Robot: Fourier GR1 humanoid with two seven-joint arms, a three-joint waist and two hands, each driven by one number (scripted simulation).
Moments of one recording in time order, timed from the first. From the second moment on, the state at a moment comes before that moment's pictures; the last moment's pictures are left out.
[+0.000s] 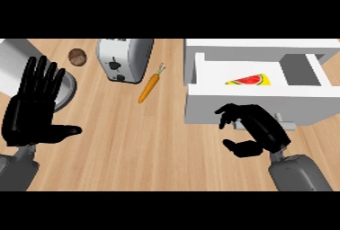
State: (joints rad) left arm -0.21 0.56 -0.20 -1.49 0.85 0.13 -0.35; right arm -0.23 -0.27 0.23 -1.50 0.70 0.18 -0.16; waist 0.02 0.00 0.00
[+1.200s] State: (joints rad) left arm -0.09 0.53 -0.04 -1.45 0.81 -0.12 -0.36; right arm -0.82 -0.25 0.01 -0.45 0.78 0.05 -0.57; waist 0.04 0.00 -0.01
